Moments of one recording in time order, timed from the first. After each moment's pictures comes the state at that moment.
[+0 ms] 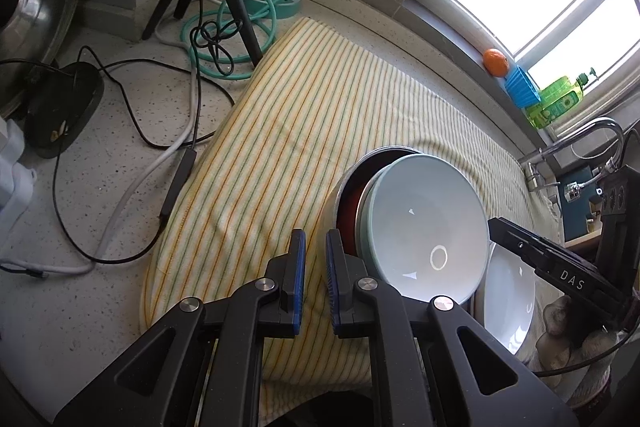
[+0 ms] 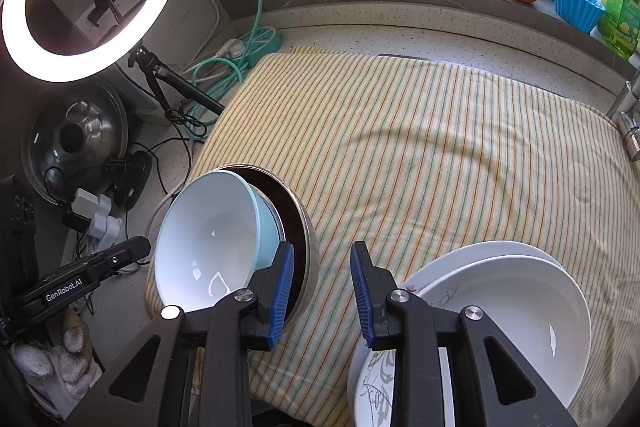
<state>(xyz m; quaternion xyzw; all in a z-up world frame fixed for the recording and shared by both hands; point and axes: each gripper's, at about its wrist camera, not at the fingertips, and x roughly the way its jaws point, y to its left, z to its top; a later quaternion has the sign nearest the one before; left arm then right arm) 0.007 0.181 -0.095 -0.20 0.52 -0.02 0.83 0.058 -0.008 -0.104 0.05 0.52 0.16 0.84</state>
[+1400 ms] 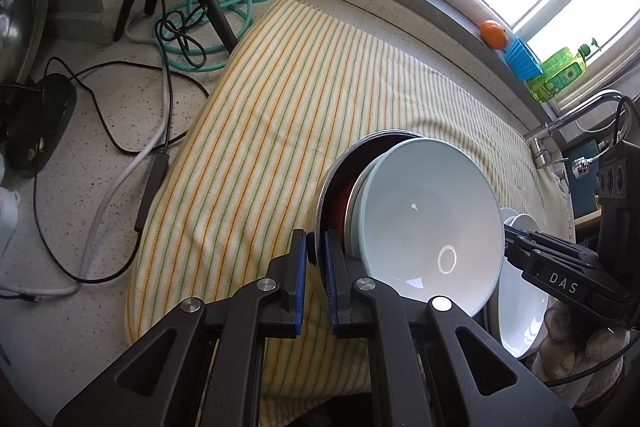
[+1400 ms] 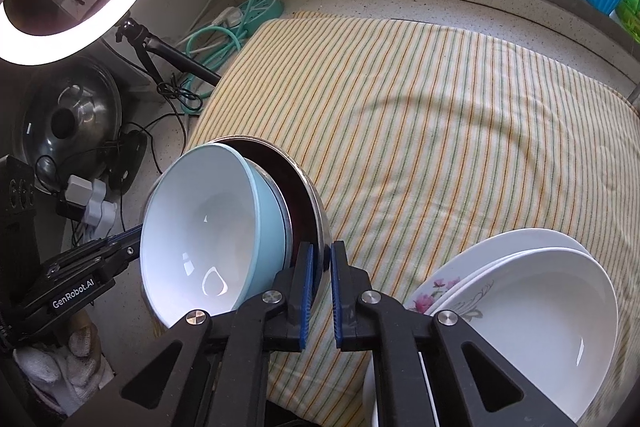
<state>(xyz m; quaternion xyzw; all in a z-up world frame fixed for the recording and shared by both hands) 0.027 0.163 -0.111 -0.17 0.55 -0.04 0.82 0.071 0.007 -0.129 0.05 0.56 0.17 0.81</state>
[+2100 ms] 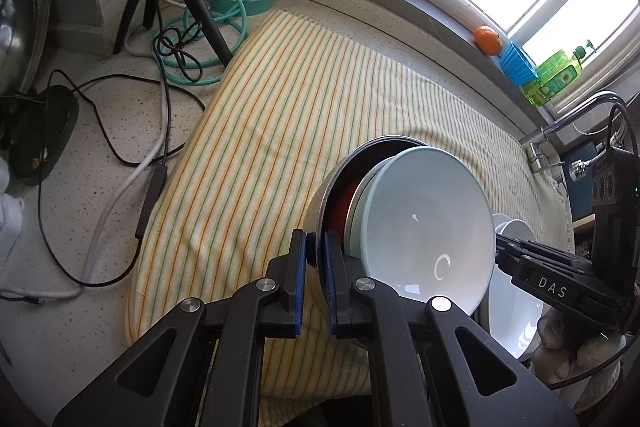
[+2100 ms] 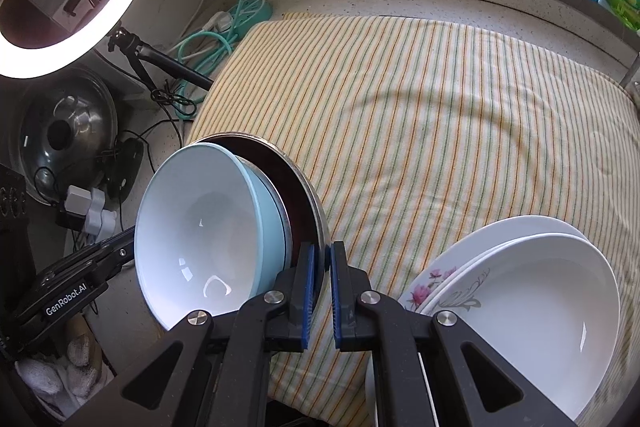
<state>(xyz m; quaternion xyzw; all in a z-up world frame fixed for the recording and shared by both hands) 0.026 0.157 -0.099 -0.16 0.53 -0.04 0.83 0.068 0.001 -0.127 0.06 0.56 0.16 0.81</state>
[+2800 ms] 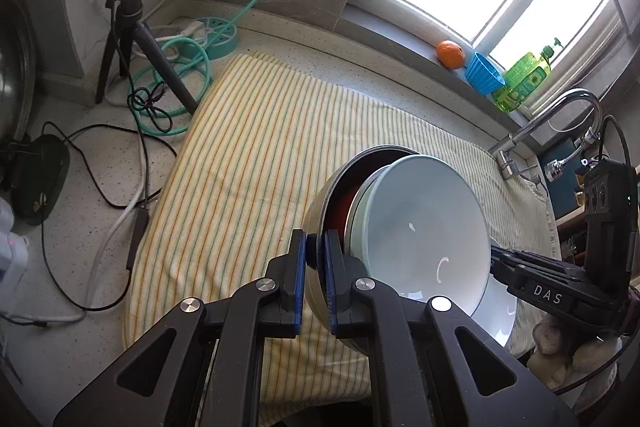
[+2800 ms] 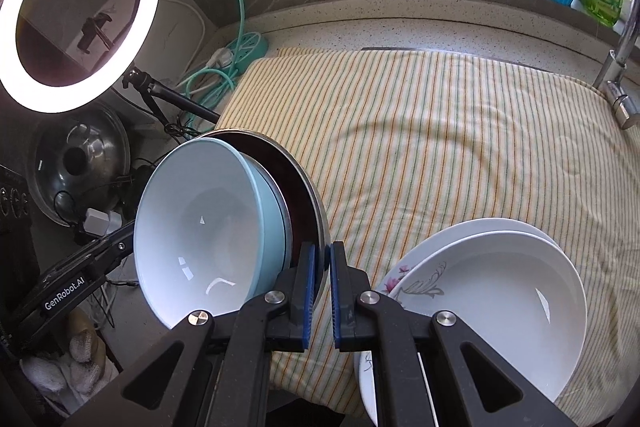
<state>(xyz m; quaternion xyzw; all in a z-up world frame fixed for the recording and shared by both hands) 0.029 0.132 -0.056 -0.14 0.50 -0.07 0.85 0.051 -0.030 -0.087 0.09 0.53 0.14 0.83</state>
